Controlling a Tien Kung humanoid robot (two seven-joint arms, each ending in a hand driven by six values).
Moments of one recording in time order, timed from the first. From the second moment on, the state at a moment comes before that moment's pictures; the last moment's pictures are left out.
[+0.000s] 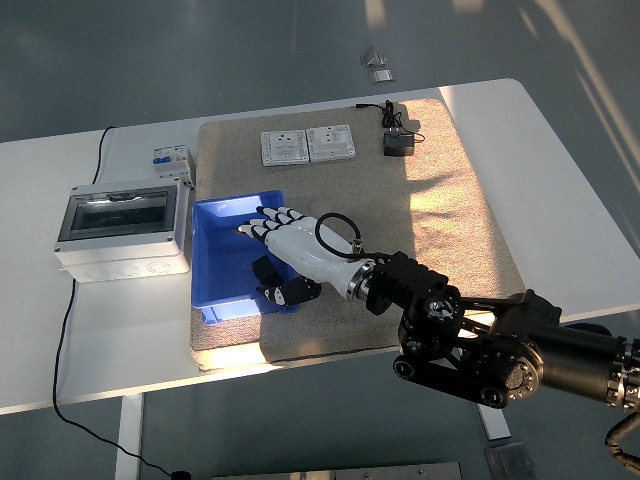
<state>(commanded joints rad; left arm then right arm) -0.06 0.05 -1.63 -0.18 1.63 0.14 0.23 0.81 -0.05 0.23 1.15 -1.82 -0.28 -0.13</state>
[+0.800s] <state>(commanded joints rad) -0.05 0.05 -1.62 -0.18 1.62 0.15 0.22 0.73 -0.09 0.33 1.09 -1.81 -0.24 -0.43</state>
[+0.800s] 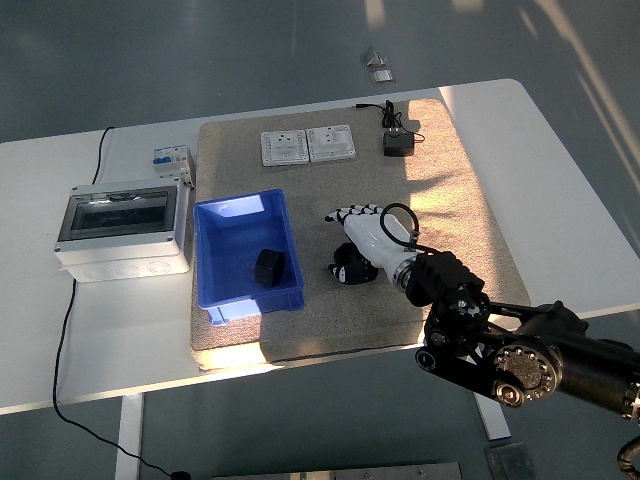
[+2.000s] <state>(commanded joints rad) -0.05 0.05 -1.62 -0.18 1.62 0.15 0.22 0.75 -0.08 0.35 1.12 -1.87 -0.39 -0.30</state>
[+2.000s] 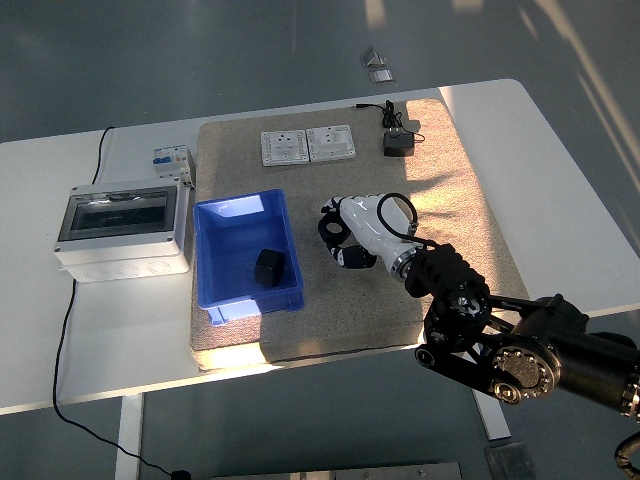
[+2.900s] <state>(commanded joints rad) -0.06 0.05 -1.63 -0.18 1.62 0.16 0.20 0.81 0.00 0.22 1.06 -1.82 -0.37 -0.12</state>
